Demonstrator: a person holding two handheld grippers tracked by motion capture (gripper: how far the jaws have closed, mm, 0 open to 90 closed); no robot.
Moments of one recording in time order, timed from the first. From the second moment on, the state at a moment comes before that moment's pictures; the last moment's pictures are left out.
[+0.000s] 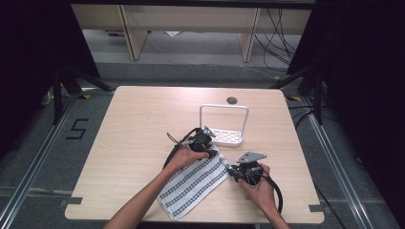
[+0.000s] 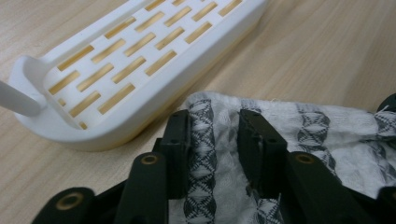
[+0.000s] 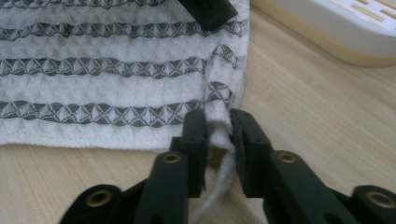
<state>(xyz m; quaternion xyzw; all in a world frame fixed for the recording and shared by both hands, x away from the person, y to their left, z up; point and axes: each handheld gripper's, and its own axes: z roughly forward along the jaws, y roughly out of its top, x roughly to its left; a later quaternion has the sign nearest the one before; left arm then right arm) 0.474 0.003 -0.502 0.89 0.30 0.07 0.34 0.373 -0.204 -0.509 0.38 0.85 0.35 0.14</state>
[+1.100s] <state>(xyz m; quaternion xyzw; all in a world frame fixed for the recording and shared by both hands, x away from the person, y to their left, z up) 0.426 0.055 -0.367 0.82 0.29 0.11 0.48 0.357 -0.209 -0.411 0.33 0.79 0.49 0.18</state>
